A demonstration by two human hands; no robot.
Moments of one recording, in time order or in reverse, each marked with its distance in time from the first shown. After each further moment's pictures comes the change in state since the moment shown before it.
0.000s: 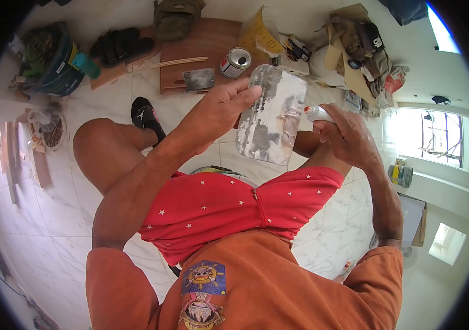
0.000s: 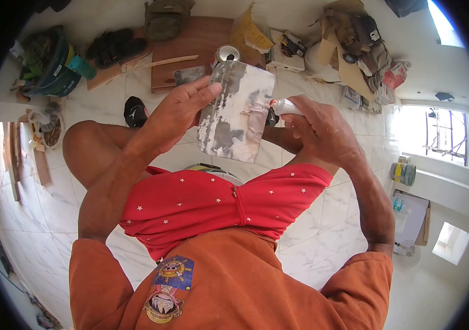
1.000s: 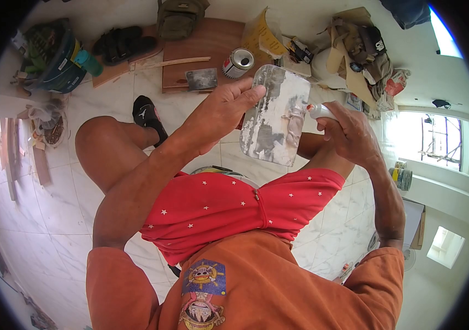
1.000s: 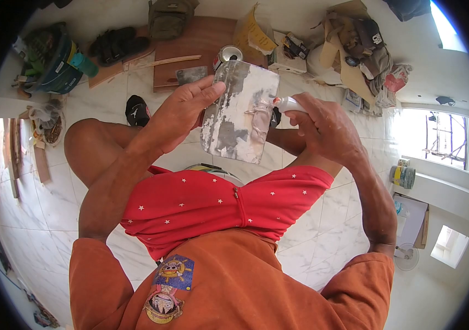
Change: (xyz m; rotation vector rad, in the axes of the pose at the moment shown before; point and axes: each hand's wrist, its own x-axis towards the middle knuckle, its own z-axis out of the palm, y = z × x) left_hand -0.002 0.003 -0.002 -0.091 -0.040 -0.047; right_hand 0.007 0.000 -0.002 -0.060 -0.001 0.018
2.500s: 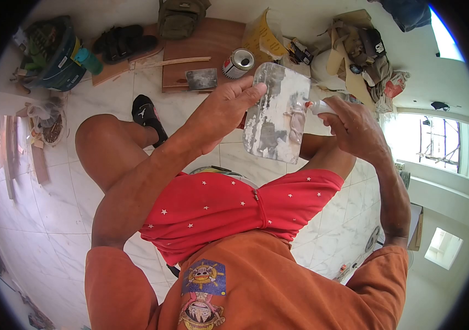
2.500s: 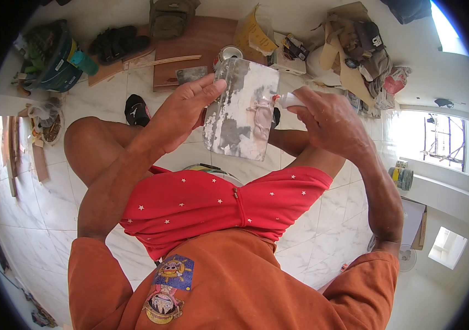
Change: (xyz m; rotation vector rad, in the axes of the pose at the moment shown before) left_hand 0.000 0.000 0.004 -0.017 0.055 0.044; right_hand 0.013 -0.008 -0.014 -0.208 -0.047 -0.037
